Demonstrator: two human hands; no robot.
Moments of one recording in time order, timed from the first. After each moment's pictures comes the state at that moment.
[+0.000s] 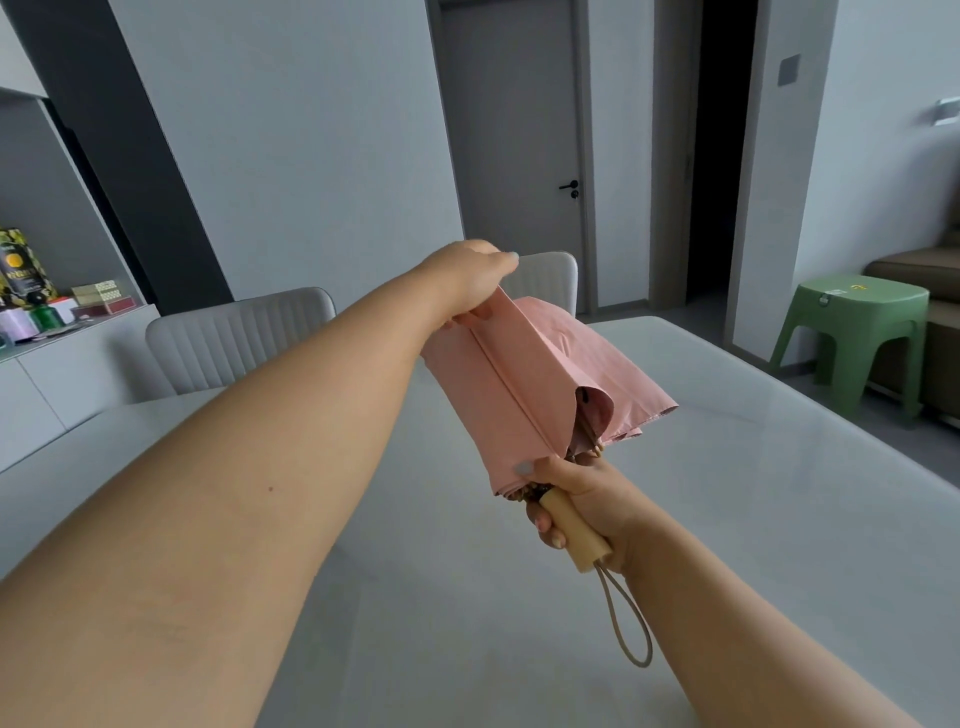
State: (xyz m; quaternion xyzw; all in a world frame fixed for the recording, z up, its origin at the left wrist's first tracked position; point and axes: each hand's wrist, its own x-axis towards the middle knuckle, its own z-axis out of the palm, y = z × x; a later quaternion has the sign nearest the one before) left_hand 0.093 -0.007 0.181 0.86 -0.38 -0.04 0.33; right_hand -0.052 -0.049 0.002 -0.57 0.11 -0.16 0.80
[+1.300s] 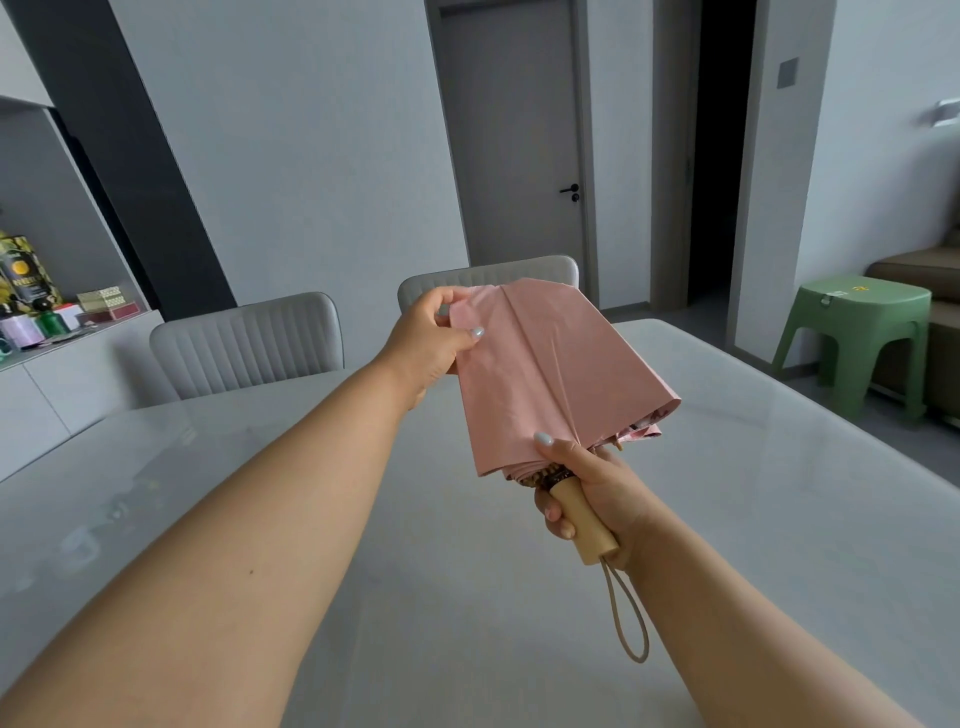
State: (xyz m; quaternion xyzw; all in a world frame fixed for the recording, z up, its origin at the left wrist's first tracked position) left_hand 0.126 0.017 0.116 0.72 -0.38 -0.10 0.58; right_hand -0.053 -0.052 0.004 -0.52 0.10 -0.20 0.82
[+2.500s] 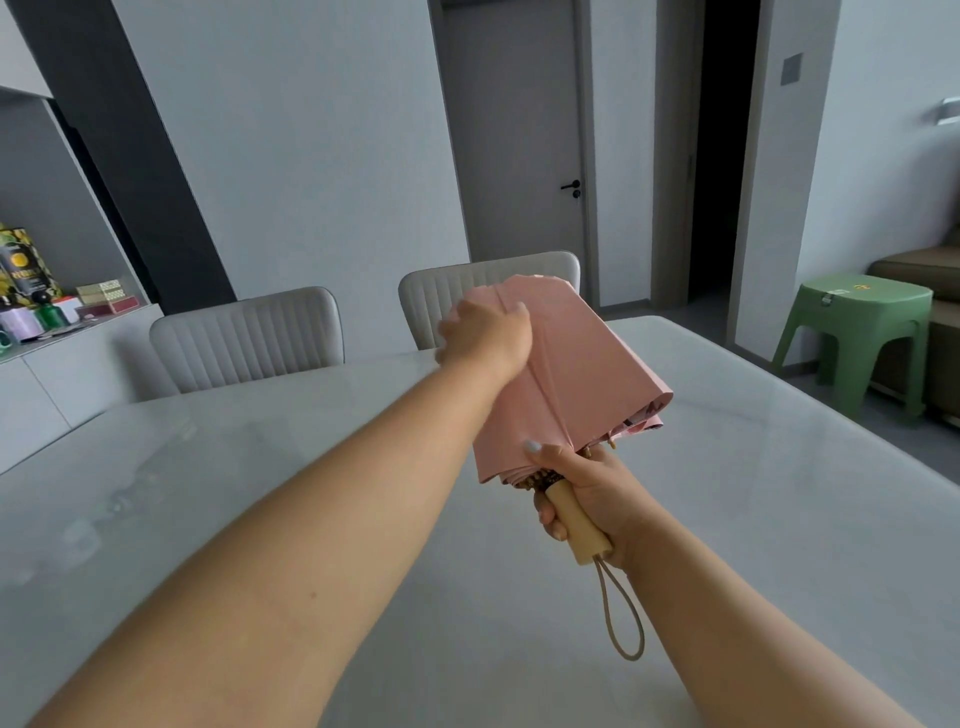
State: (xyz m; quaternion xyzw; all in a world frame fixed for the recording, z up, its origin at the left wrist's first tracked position) left_hand 0.067 -0.023 0.121 0.87 -0.23 -0.02 0.44; right_hand -0.052 -0.044 0.005 -0.55 0.15 -0.22 0.79
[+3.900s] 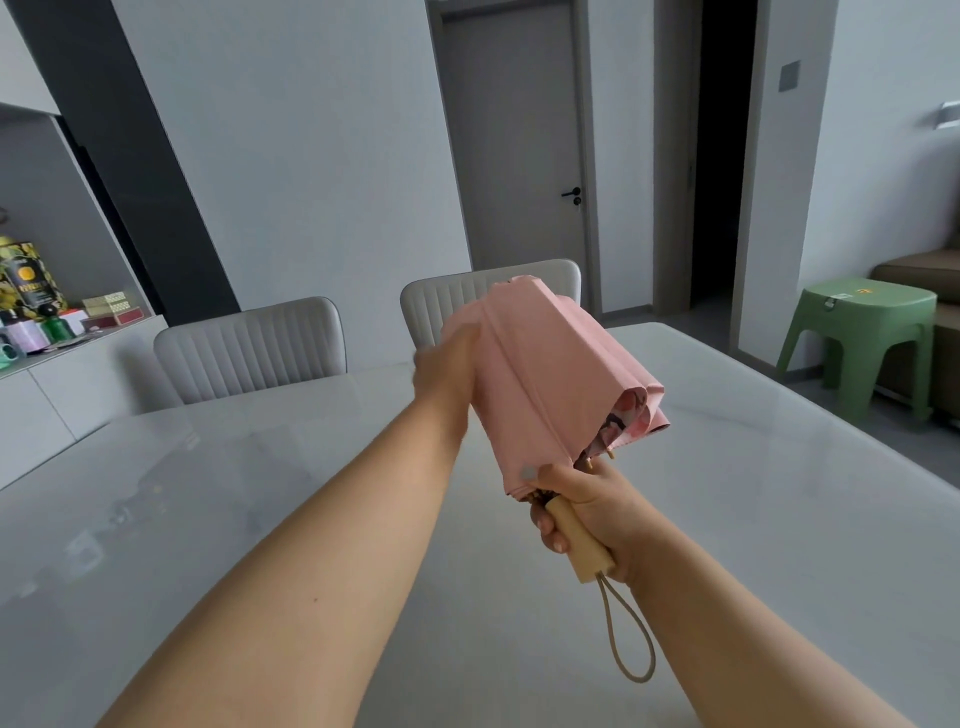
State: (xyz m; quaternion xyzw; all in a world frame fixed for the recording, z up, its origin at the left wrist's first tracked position) left_hand 0.110 -0.006 0.087 0.69 -0.14 -0.13 0.69; right_hand -0.054 -0.042 0.009 -0.56 0.11 -0.19 0.80
